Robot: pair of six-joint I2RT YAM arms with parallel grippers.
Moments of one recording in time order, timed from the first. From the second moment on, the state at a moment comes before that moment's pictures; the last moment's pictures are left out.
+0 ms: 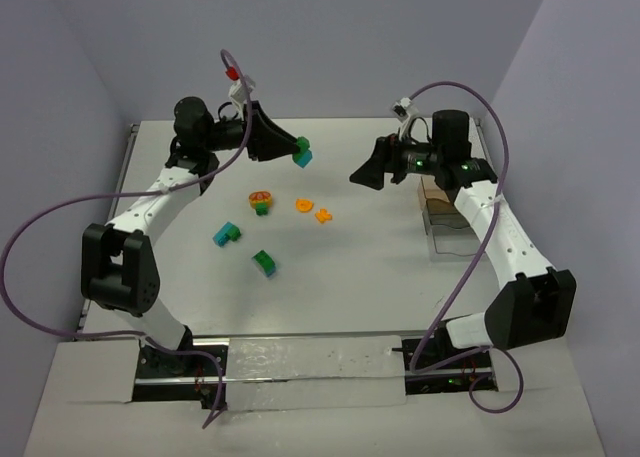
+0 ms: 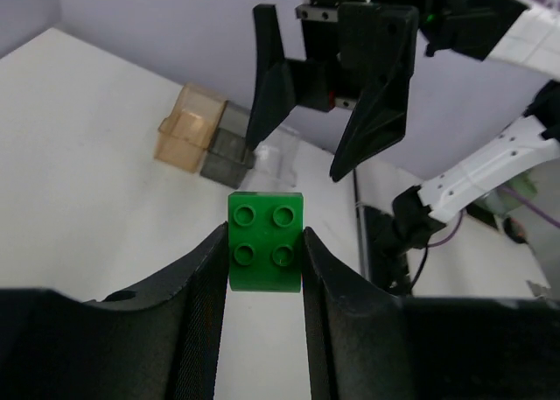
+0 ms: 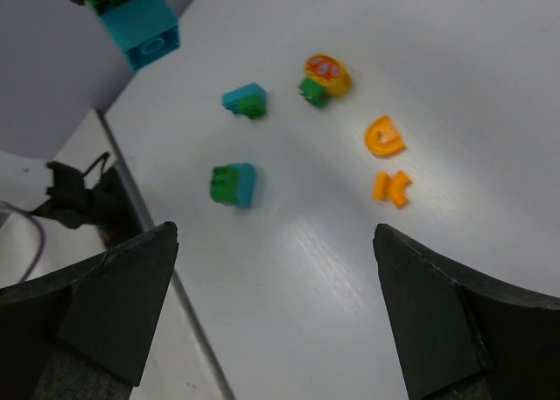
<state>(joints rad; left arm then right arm) -0.29 1.65 1.31 0.50 1.16 -0.58 0.17 1.36 1.26 -0.41 -0.85 0.13</state>
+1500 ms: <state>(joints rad) -0.37 1.75 1.22 1.18 1.24 -1.26 0.40 1.48 1.41 -0.30 -0.99 0.28</state>
